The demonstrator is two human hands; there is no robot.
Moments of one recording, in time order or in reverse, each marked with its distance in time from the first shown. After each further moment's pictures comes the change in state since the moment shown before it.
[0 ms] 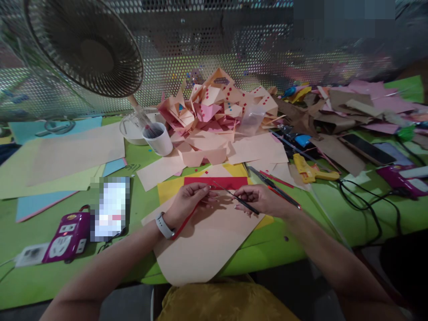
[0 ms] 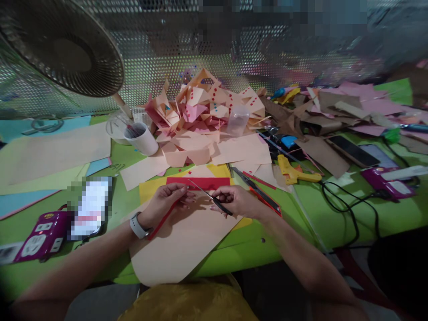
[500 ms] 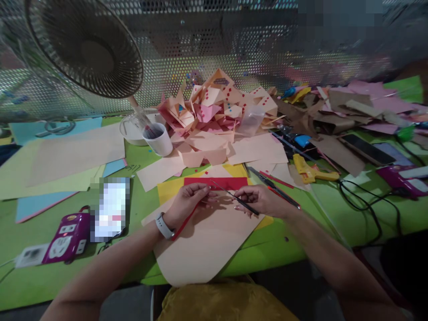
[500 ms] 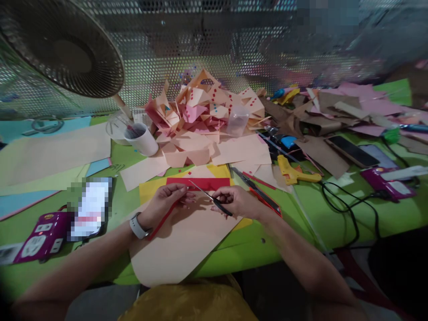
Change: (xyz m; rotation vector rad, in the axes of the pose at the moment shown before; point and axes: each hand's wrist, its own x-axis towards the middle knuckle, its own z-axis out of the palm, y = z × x) left_hand 0.001 -0.001 -0.001 -0.047 -0.002 0.001; right_hand 0.000 0.001 0.000 0.005 -0.003 -0.001
